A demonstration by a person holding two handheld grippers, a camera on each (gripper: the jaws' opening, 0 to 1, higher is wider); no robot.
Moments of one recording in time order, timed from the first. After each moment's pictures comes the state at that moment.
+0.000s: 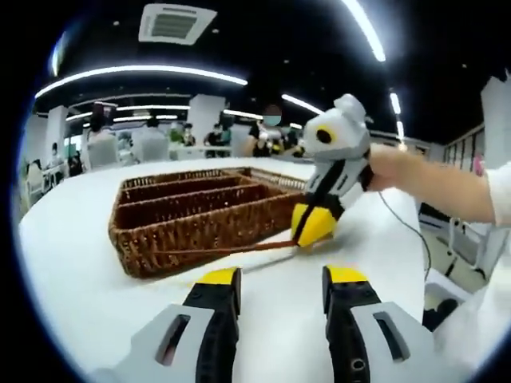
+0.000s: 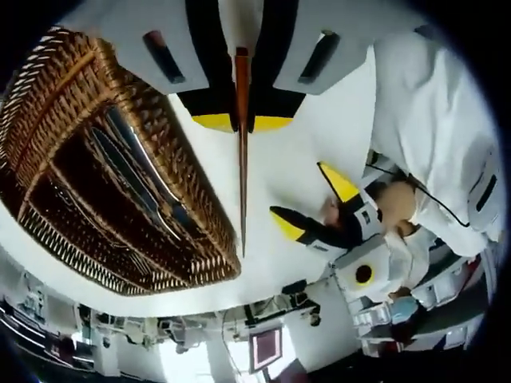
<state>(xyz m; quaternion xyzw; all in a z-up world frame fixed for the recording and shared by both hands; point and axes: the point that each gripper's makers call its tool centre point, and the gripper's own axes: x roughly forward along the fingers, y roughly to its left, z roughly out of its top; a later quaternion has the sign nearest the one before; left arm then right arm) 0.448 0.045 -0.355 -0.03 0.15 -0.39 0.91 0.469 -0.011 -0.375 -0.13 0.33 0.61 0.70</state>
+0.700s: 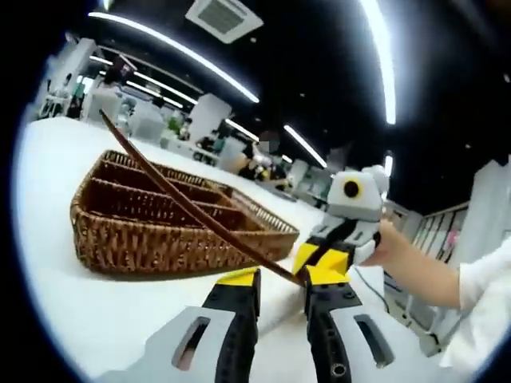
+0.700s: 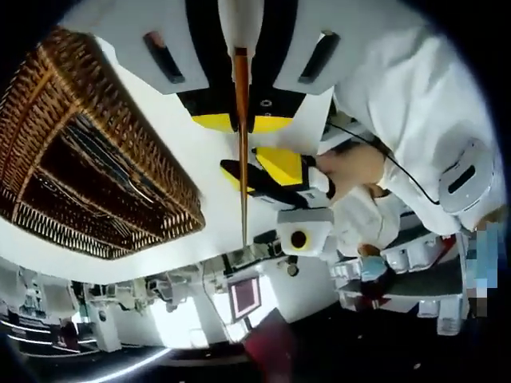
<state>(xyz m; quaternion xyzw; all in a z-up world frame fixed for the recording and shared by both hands) 0.457 0.020 -0.328 -0.20 0.13 -0.42 0.87 0.437 0.002 -0.339 -0.03 0.25 0.66 0.71</state>
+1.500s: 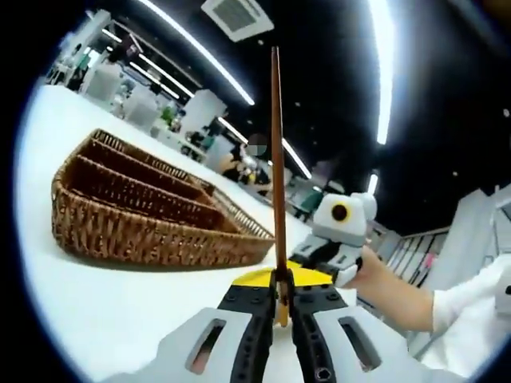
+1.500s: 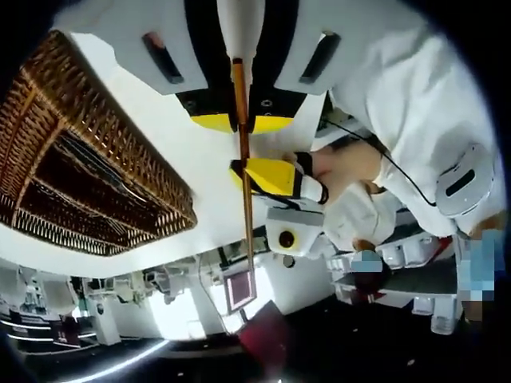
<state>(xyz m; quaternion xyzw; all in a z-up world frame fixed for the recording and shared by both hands) 0.445 0.004 -0.315 -0.26 0.14 -0.46 0.84 0.427 0.003 -0.340 -0.02 0.23 0.67 0.71</state>
